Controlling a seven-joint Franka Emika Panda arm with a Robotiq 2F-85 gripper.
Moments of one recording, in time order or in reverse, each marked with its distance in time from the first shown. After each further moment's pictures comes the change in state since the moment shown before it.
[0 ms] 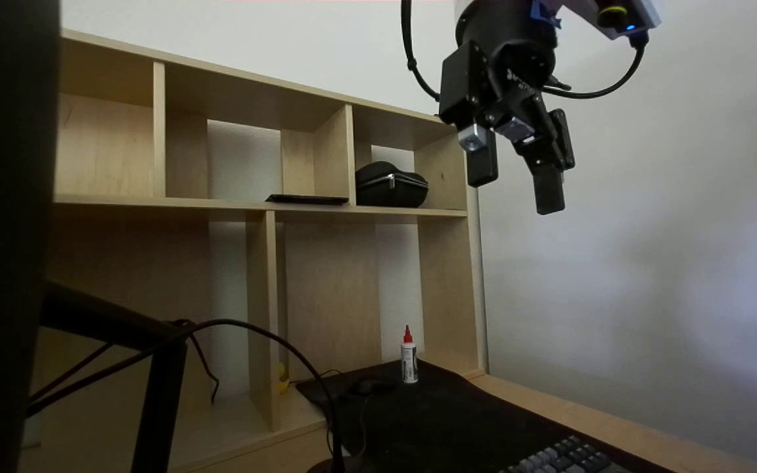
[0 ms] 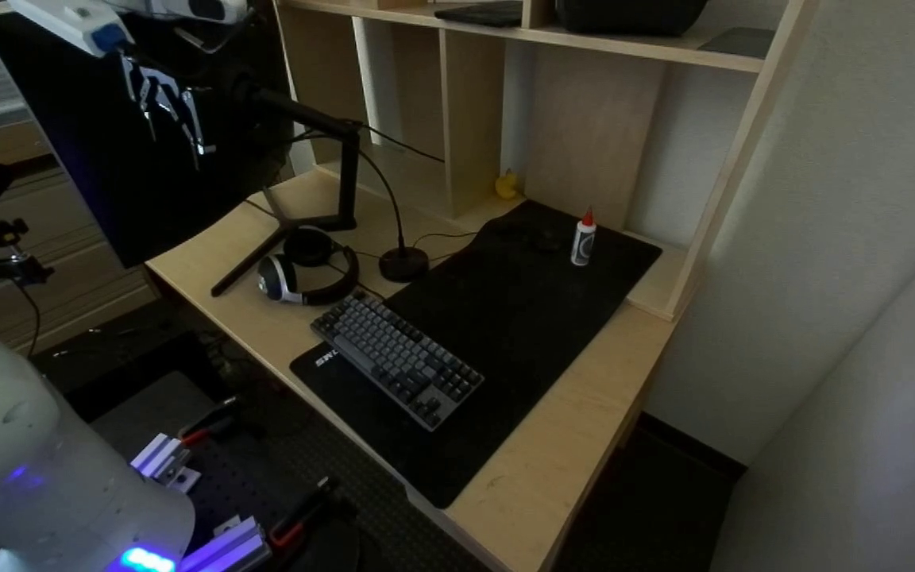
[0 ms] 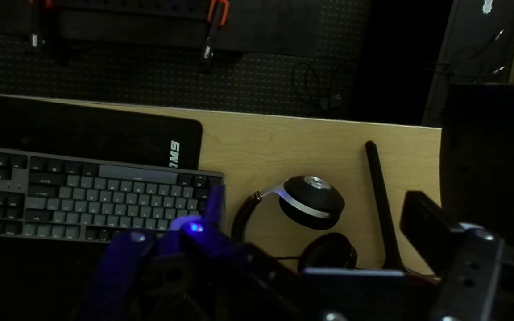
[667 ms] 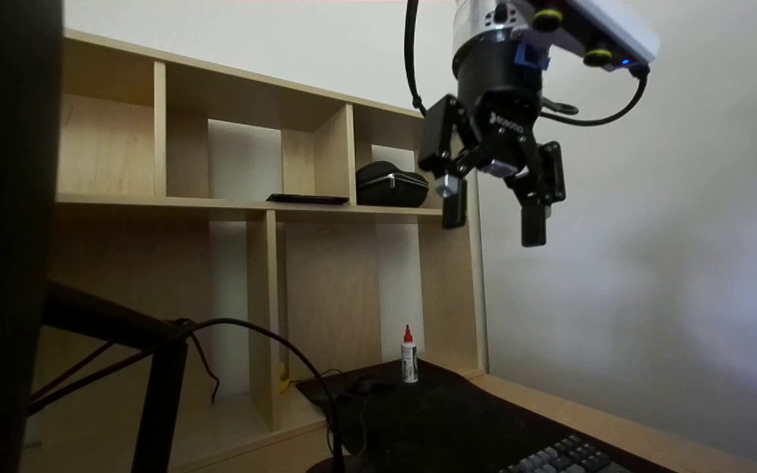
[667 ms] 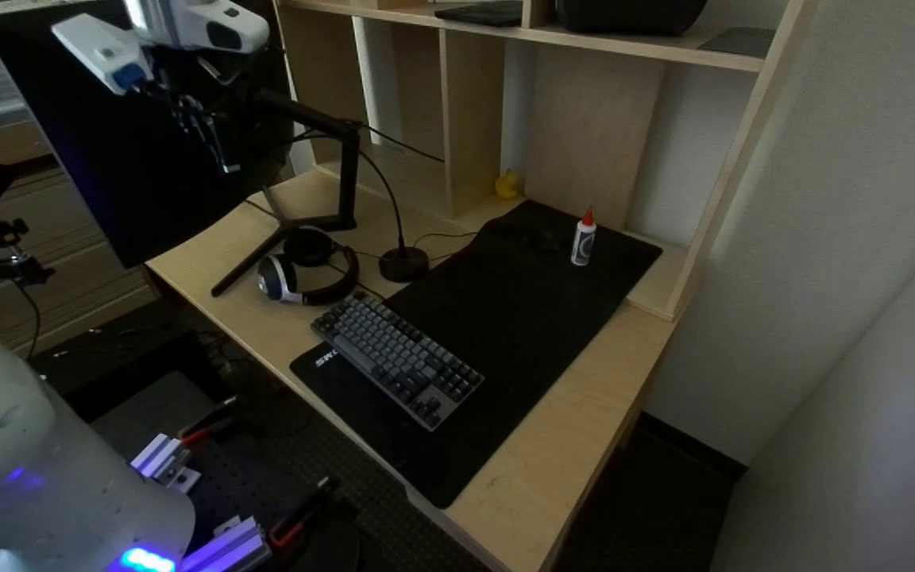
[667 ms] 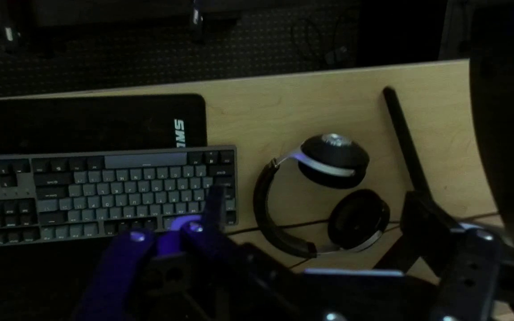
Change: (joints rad) arm -0.031 0.020 0.018 -0.085 0.009 0.193 0.124
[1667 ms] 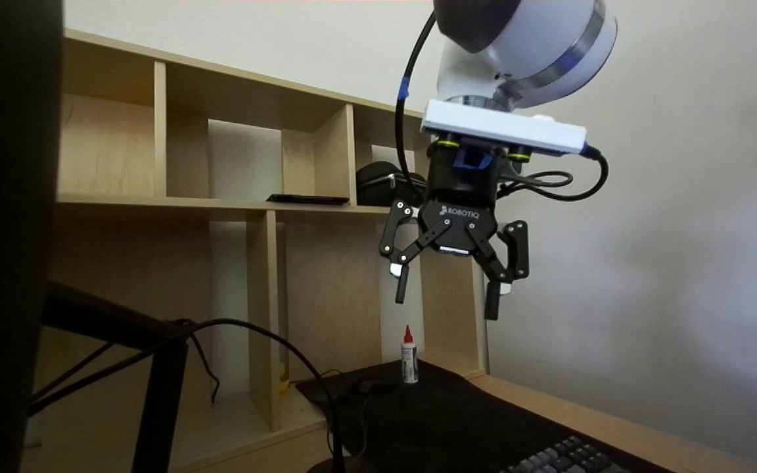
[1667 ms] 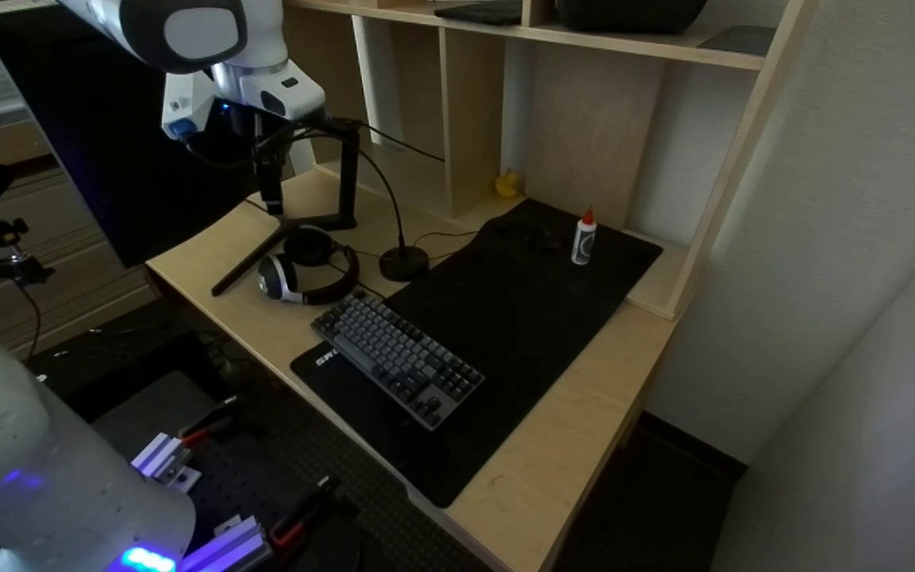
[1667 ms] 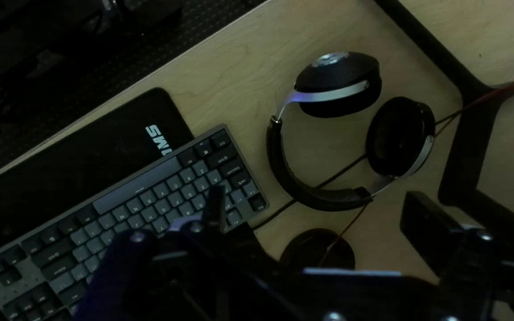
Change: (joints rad) arm -0.043 0.216 0.004 -0.020 0.082 0.272 0.336
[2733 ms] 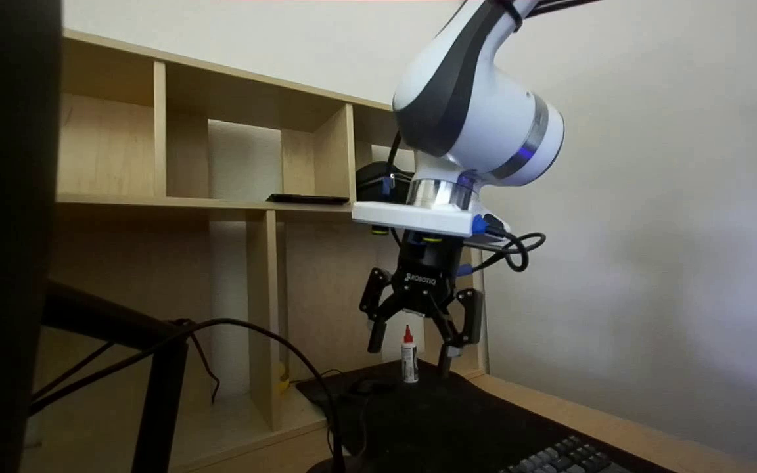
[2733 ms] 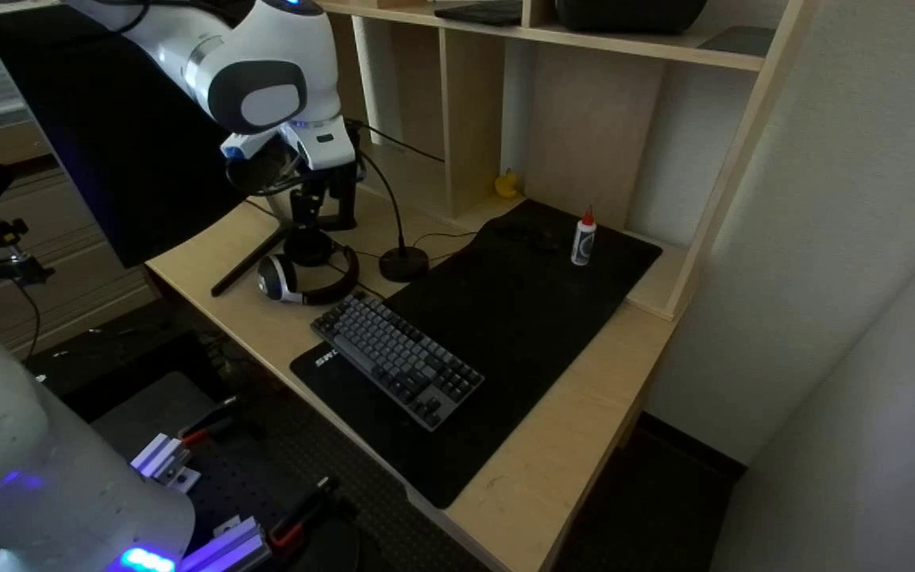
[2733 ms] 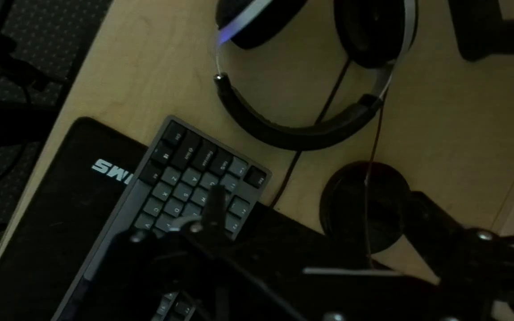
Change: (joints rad) arm -0.009 0.271 0.000 0.042 0.057 0.309 0.437
